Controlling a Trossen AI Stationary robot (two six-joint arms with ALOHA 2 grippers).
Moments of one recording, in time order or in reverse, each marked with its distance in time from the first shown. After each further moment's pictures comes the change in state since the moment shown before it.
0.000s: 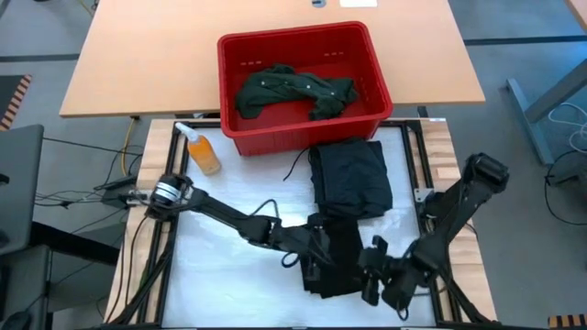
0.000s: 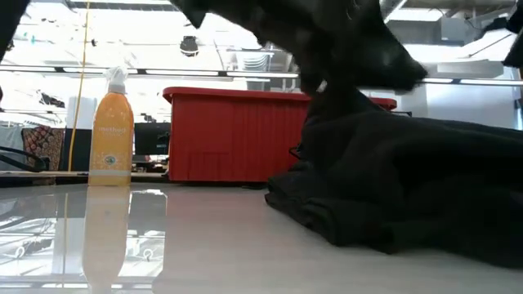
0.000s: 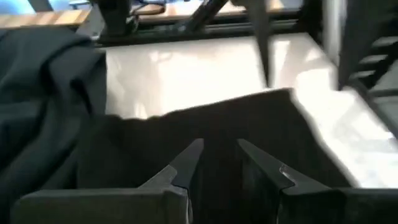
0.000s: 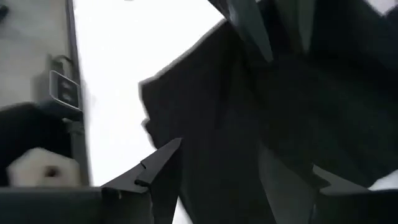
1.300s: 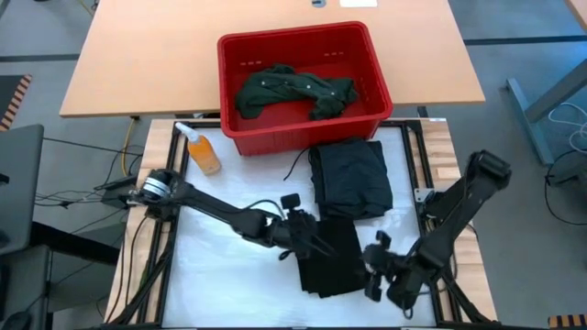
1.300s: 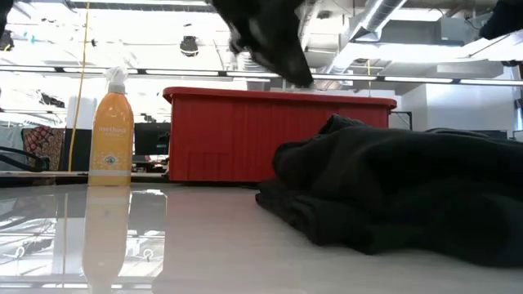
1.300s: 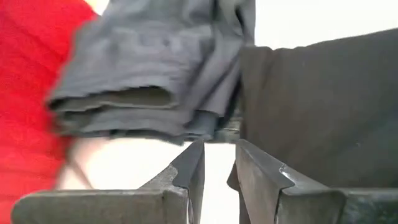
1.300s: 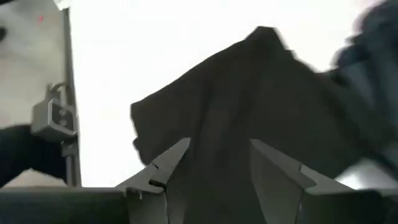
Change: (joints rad) left arm -0.029 -0.154 0.059 -0.615 -0.449 -0.085; right arm 0.004 -0.088 0.001 -0.075 0.070 0.001
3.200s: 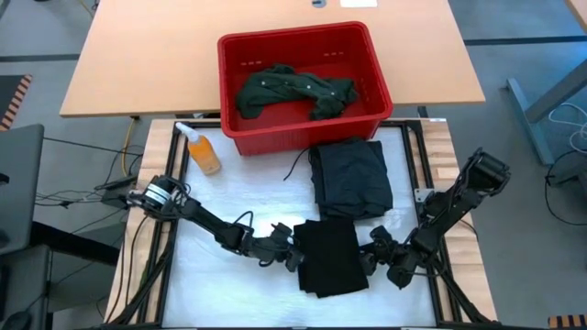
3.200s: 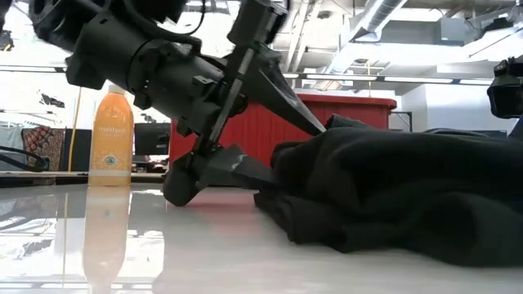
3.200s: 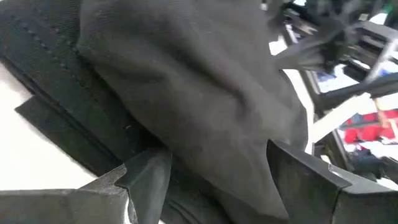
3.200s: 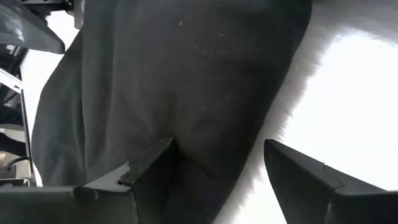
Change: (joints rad) left arm -0.065 0.108 -0.528 0.925 0.337 -1.079; right arm -0.010 0.069 -0.571 0.701 0.013 0.566
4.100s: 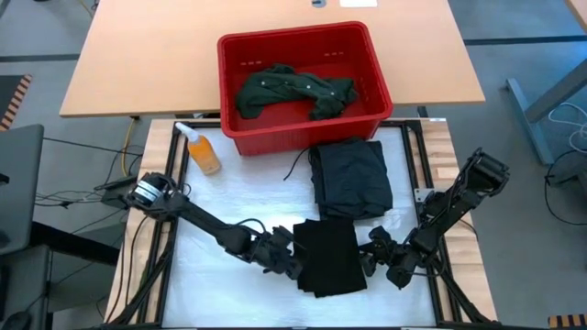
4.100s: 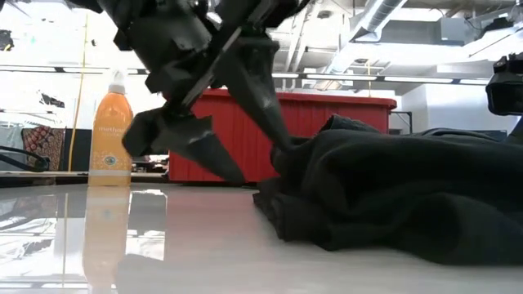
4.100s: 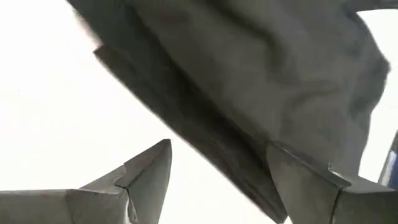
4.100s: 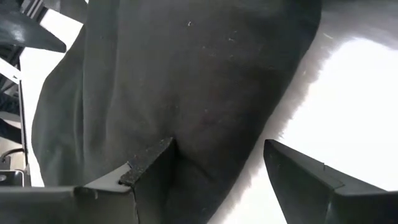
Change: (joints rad) left arm -0.042 -0.105 0.255 -0.705 0.009 -0.026; right arm 0.002 0.000 0.000 0.010 0.002 -0.067
